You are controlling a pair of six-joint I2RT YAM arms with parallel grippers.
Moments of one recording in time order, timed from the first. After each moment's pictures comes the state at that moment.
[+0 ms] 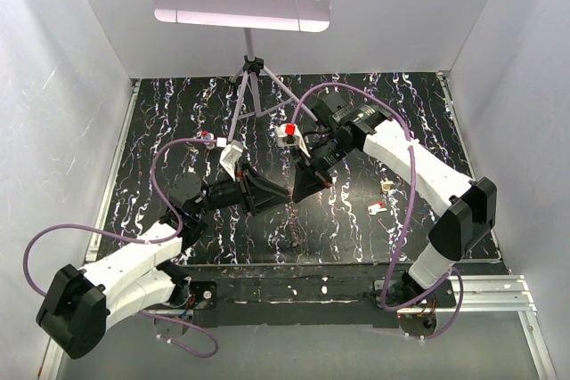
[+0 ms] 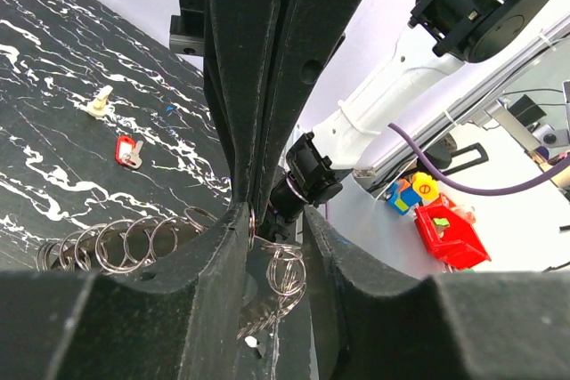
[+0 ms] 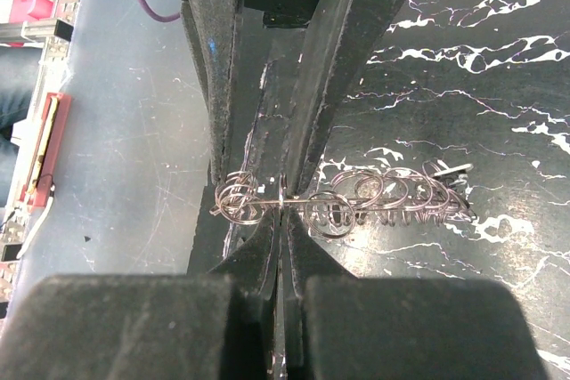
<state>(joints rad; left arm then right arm) -0.62 0.94 0.43 0.74 0.74 -0.77 0.72 1.64 1.62 -1.22 -1.06 -0.68</state>
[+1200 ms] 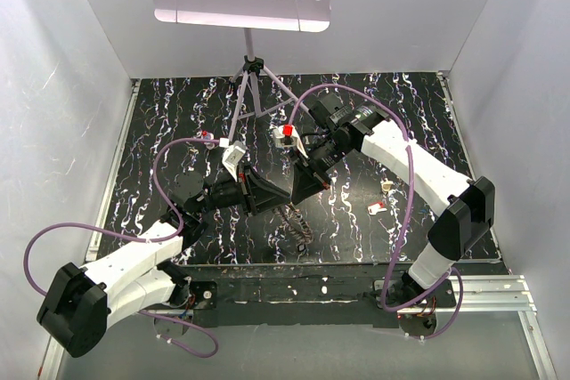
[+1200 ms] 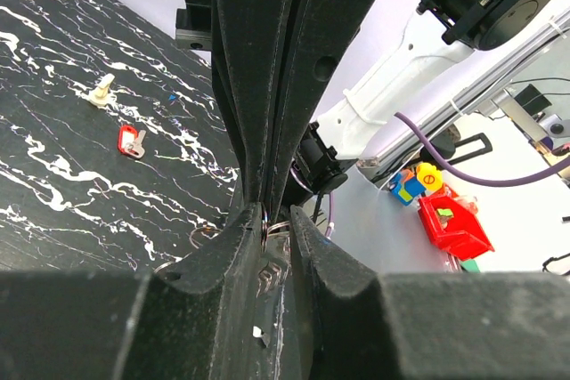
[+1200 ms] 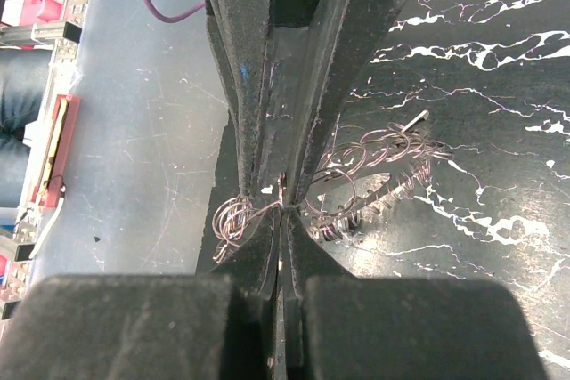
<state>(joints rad) -0.62 0.96 0.44 0.72 0.76 -0.74 0.73 1.64 1.62 -1.21 -1.05 -0.66</state>
